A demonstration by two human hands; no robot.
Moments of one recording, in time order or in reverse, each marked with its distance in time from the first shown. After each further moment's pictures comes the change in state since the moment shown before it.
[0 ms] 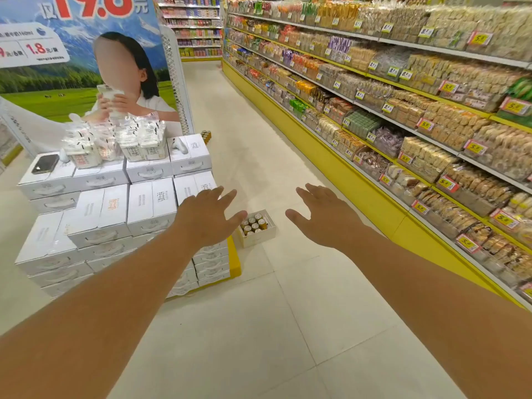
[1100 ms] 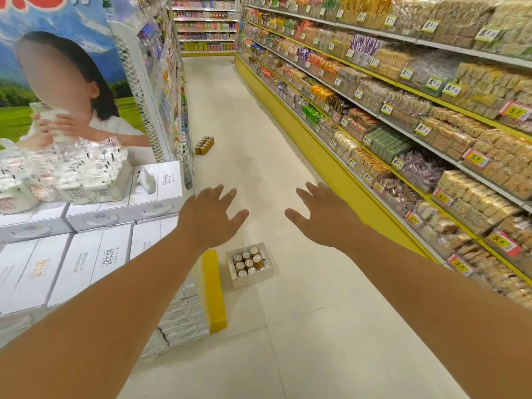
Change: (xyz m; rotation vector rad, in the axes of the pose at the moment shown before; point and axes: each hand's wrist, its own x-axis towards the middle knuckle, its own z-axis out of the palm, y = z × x) left_hand 0.396 0.012 0.044 0.029 0.014 -0.092; right_hand 0.381 0.155 -0.005 -0.050 -0.056 -0.069
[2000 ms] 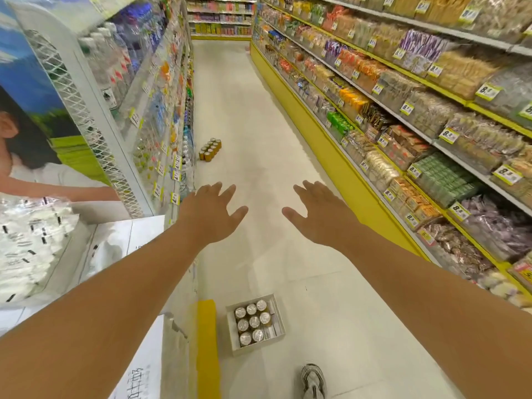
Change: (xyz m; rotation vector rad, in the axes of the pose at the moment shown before) left_hand 0.424 -0.131 0.056 0.013 -0.060 -0.079; right_hand 0.461 0.017 0.019 0.009 -0.012 -0.060
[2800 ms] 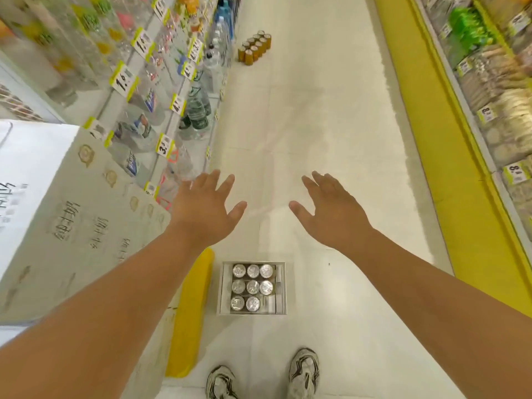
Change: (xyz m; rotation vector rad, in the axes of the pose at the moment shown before) left_hand 0.153 0.007 0.330 0.055 -0.179 -0.239; right_hand 0.233 0.097 0.319 0.009 -0.208 -0.195
